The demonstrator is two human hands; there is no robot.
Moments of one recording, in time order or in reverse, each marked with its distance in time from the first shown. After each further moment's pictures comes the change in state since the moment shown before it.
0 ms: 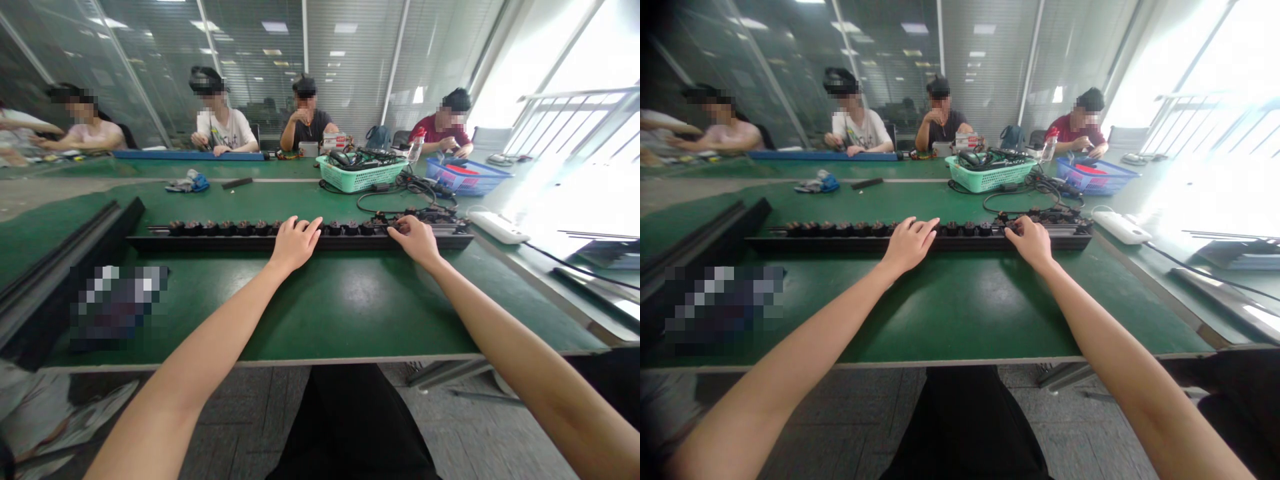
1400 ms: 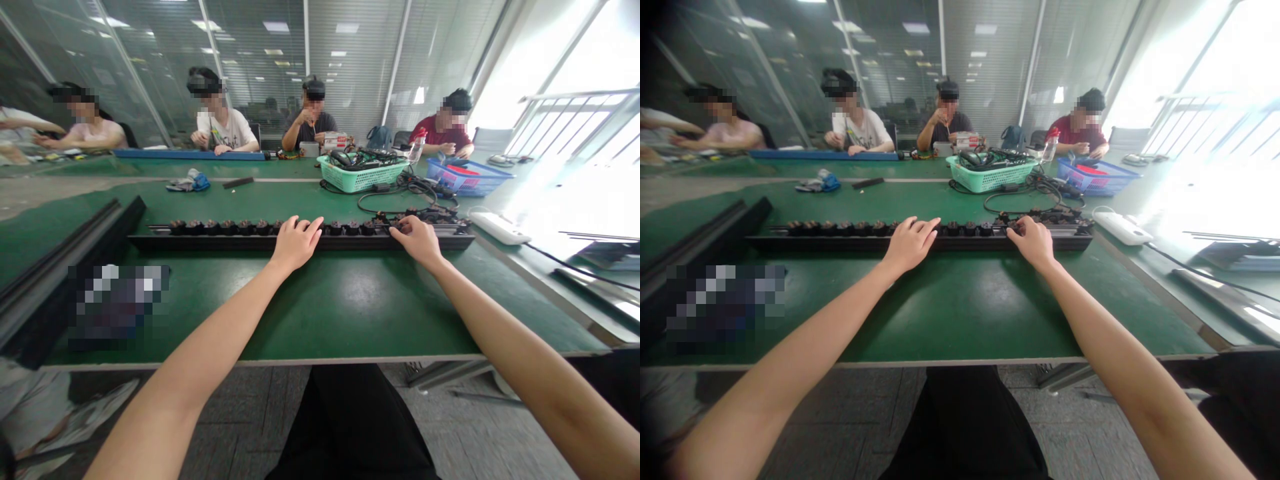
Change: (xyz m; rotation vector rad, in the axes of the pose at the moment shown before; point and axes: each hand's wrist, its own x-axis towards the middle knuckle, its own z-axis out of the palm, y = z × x) left_hand 0.000 0.001 -0.002 -0.001 -0.009 -0.004; right_hand 0.001 0.002 -0.003 -0.033 -0.014 0.009
